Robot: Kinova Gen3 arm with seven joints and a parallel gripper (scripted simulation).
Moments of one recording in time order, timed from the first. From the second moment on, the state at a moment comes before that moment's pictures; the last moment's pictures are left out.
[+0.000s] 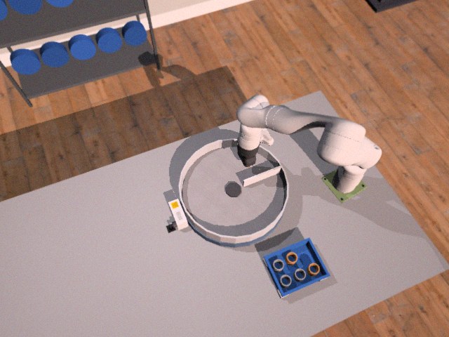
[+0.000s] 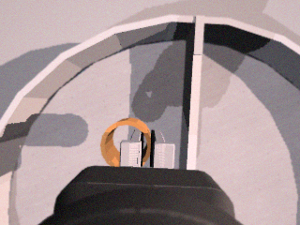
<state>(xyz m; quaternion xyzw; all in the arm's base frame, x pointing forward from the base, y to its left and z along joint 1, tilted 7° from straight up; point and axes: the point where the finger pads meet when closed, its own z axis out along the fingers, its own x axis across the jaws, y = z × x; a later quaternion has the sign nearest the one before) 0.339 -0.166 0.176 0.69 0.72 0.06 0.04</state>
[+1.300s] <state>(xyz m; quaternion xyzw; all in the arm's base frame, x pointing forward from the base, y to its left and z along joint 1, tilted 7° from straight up) 0.340 -0.167 0.174 0.69 0.72 0.06 0.04</state>
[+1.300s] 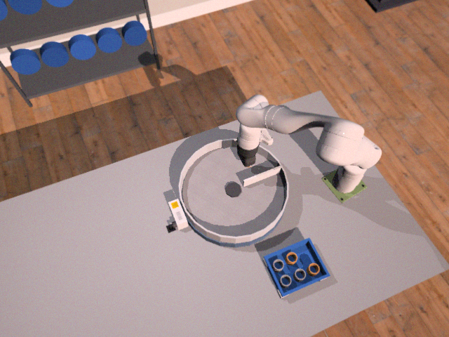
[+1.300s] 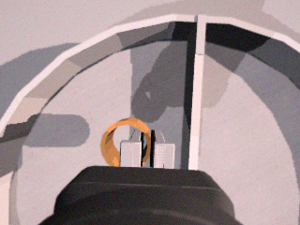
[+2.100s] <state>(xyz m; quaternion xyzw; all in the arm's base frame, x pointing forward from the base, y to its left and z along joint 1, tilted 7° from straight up) 0.342 -0.167 0.171 0.69 0.72 0.06 0.04</state>
